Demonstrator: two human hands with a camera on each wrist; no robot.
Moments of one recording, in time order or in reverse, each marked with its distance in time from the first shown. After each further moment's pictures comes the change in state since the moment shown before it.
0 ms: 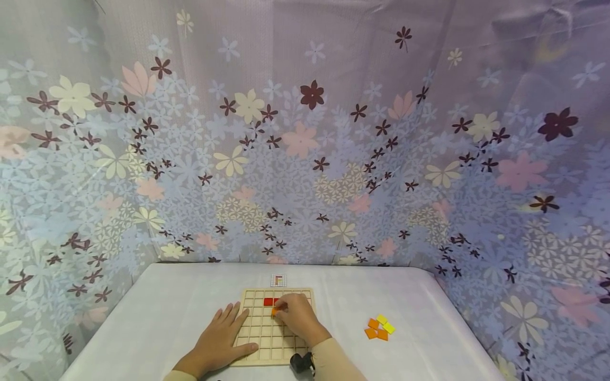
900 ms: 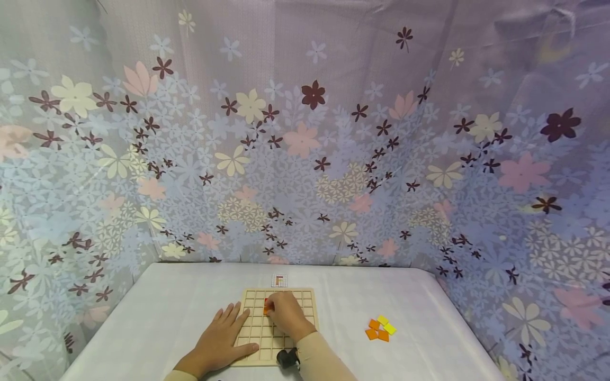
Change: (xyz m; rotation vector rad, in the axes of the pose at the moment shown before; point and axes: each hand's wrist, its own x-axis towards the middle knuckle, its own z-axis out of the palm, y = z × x) left_hand 0.002 -0.002 0.000 0.019 -0.028 -0.012; right_hand 0.025 -0.015 0.025 -0.175 -0.001 -0.018
